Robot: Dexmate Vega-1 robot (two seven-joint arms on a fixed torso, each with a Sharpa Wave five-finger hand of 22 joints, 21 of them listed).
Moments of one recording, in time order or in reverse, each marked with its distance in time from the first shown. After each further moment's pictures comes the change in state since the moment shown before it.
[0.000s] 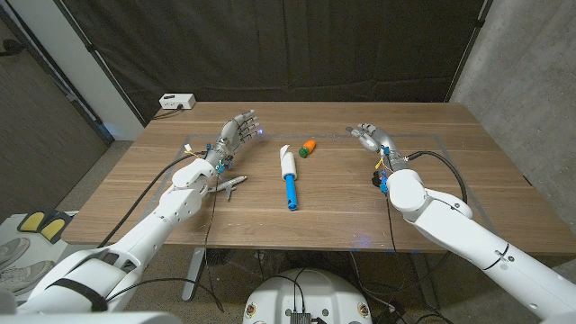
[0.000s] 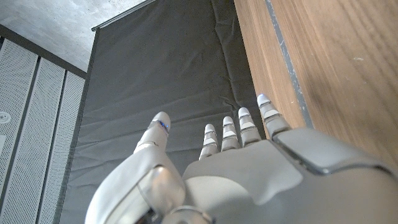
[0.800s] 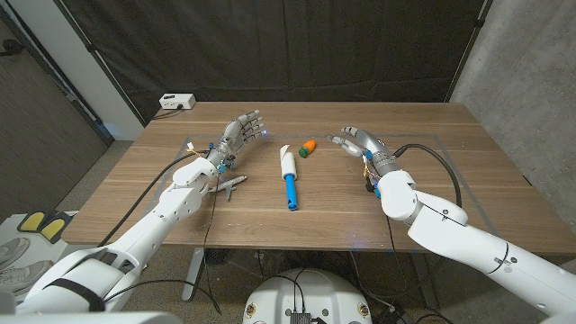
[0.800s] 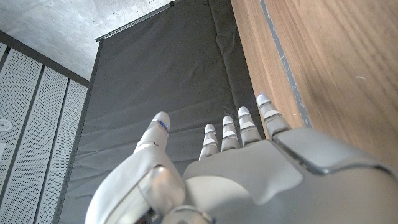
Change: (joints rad) left arm 0.005 0.016 0.010 -0.032 0.000 0.024 -0.023; left_hand 0.000 0.000 0.000 0.000 -0.004 0.000 0.000 0.000 -0.009 0.004 0.004 0.000 0.000 0.009 0.002 0.000 0.000 0.000 0.000 0.000 0.005; right arm 0.086 -0.089 -0.166 -0.122 -0.250 -0.146 0.150; right_hand -0.094 -0.049 -0.070 0.026 -0.038 0.042 -0.007 0.002 0.000 0.029 -0.015 0.000 0.000 0.045 -0.056 0.015 0.009 0.000 -0.025 0.000 0.005
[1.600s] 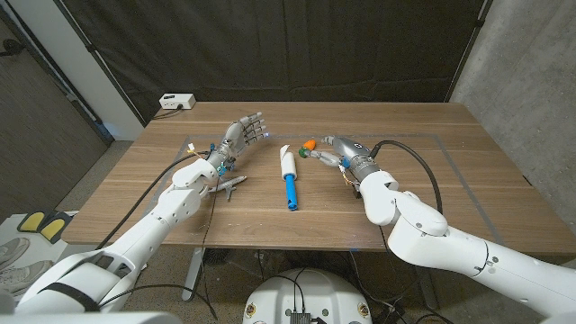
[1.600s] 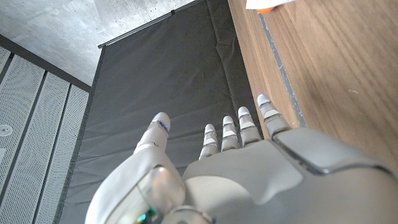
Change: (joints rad) left arm 0.018 0.015 0.004 -0.031 -0.003 0.012 -0.013; left_hand -0.008 0.000 0.000 0.000 -0.004 0.000 0.000 0.000 -0.004 0.002 -0.002 0.000 0.000 0.000 0.000 0.000 0.005 0.000 0.000 0.000 0.000; right arm 0.179 0.035 -0.298 -0.081 -0.333 -0.250 0.275; right_hand -0.019 -0.011 -0.018 0.007 0.000 0.007 -0.003 0.000 0.000 0.003 -0.003 0.000 0.005 0.023 -0.016 0.004 0.000 0.011 0.011 0.000 0.000
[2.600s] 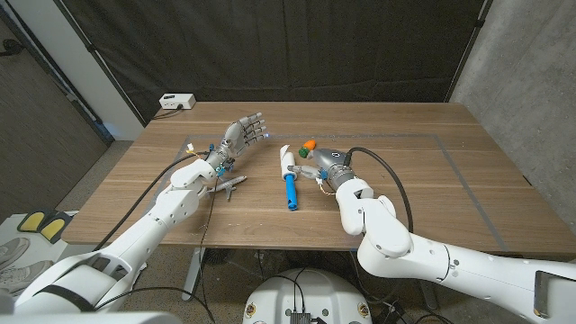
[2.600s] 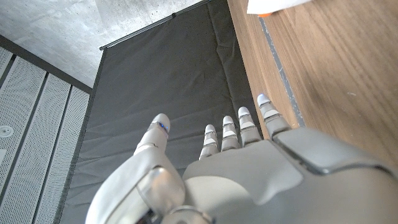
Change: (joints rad) left arm 0.008 0.014 -0.002 -0.021 -0.007 0.011 -0.005; left_hand -0.016 0.003 0.001 0.007 -0.008 -0.004 0.004 -0.008 -0.005 0.000 0.000 0.000 0.005 0.000 0.000 -0.005 0.000 0.000 0.000 0.000 0.000; right arm 0.118 0.126 -0.245 0.103 -0.363 -0.154 0.245; right_hand 0.002 -0.019 -0.037 -0.018 0.031 0.116 0.009 0.023 0.002 0.143 -0.011 0.061 0.031 0.112 -0.044 0.049 0.023 0.065 -0.015 0.023 0.005
